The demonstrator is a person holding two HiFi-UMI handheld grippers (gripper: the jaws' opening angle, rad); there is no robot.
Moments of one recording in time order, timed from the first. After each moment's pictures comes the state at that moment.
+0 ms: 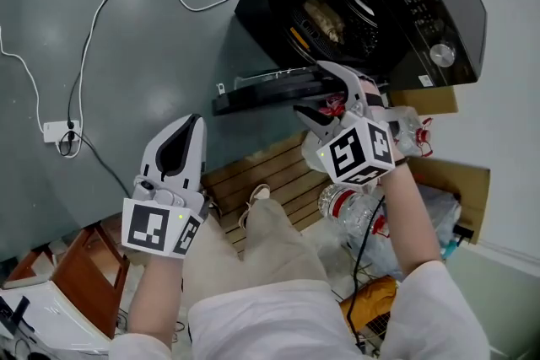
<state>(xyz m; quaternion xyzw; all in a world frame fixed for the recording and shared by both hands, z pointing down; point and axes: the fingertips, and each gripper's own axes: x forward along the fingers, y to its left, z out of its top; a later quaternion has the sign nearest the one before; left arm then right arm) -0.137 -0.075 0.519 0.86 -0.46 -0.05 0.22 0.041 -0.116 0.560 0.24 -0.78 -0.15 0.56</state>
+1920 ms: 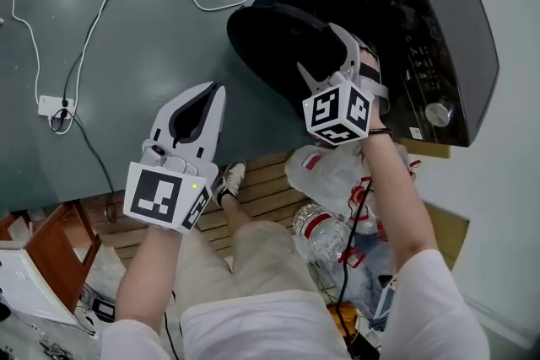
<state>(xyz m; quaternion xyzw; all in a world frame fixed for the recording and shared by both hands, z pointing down) -0.066 -0.174 0.495 0.85 -0.49 -0.04 0.20 0.091 -0.286 0.570 0.29 -0.74 -0.24 0.56</state>
